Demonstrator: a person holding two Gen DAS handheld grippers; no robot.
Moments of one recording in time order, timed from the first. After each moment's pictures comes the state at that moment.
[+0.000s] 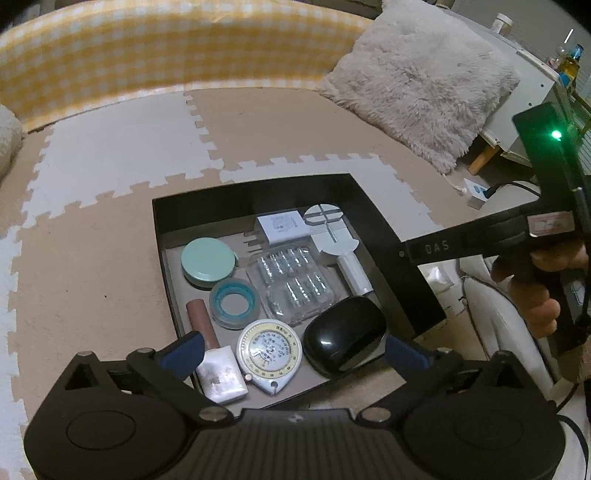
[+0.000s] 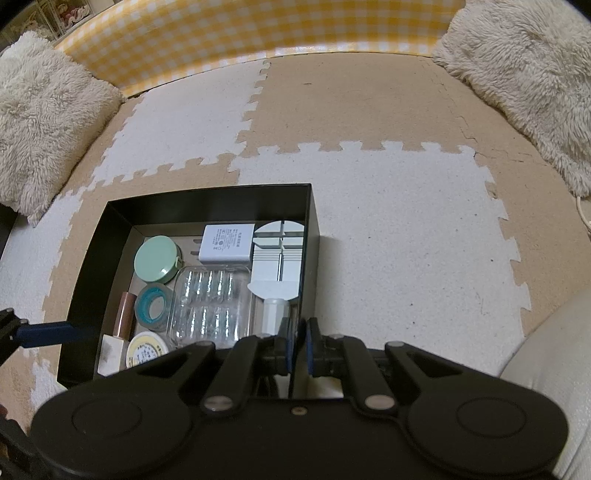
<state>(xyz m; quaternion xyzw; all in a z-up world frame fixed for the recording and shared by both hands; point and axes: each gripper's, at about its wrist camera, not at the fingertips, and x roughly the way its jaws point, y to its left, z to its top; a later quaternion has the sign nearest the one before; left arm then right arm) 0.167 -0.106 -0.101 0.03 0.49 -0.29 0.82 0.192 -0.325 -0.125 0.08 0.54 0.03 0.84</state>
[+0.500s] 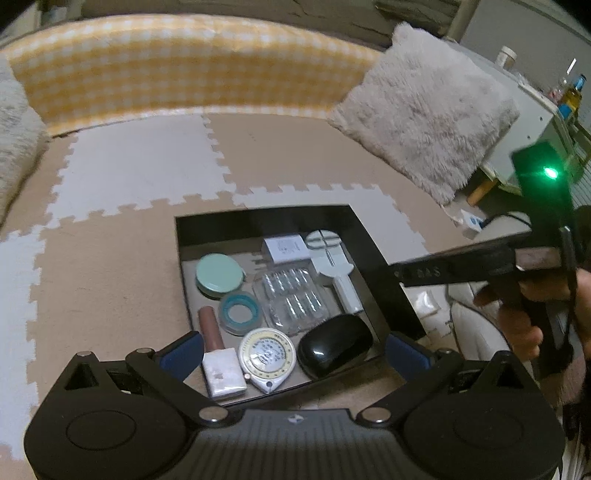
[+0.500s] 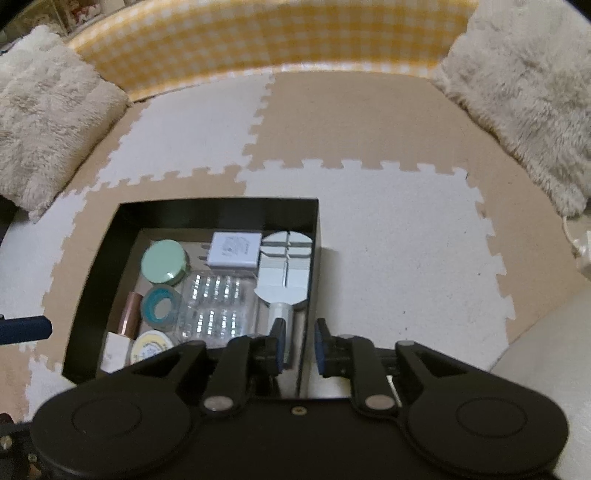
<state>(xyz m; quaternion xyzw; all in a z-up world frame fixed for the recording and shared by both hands) 0.148 -0.090 -0.071 0.00 0.46 -0.26 0.85 0.177 -0.313 -0.104 0.06 0.51 0.03 0.86</state>
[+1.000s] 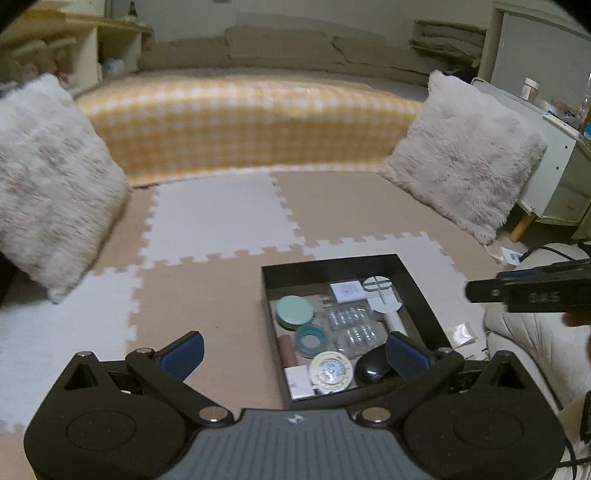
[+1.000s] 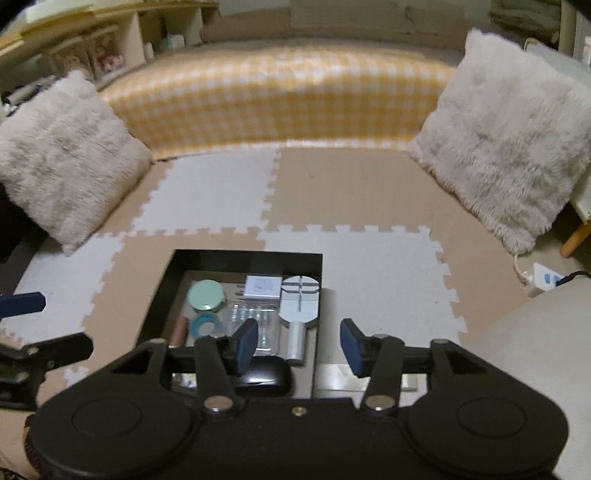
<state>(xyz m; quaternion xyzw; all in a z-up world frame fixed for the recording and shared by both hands) 0.102 -0.059 -0.009 0.04 0.39 -0.17 0.90 0.098 -0.299 -0.015 0.04 0.42 0.01 0.91</state>
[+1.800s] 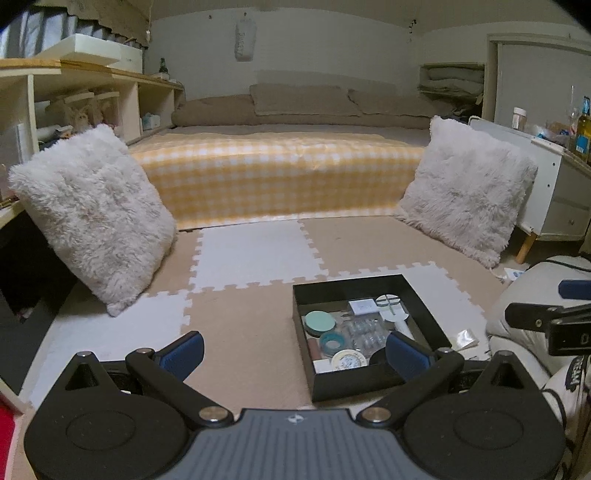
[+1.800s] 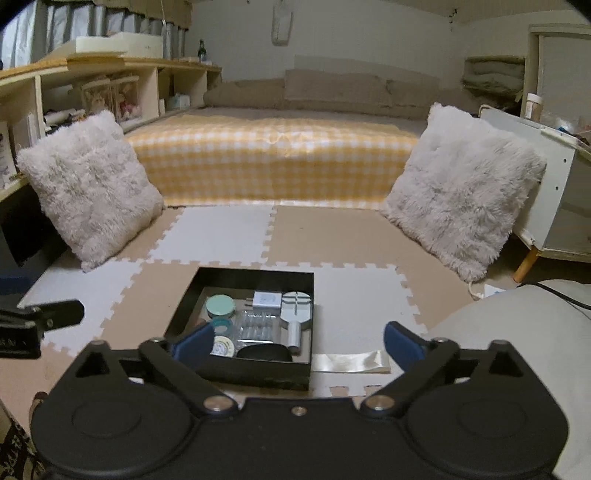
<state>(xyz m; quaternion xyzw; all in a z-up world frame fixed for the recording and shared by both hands) 0.005 -0.030 0.015 0.05 0.30 -0.13 0.95 -0.031 -0.270 0.013 0.02 0.30 -0.02 0.95</state>
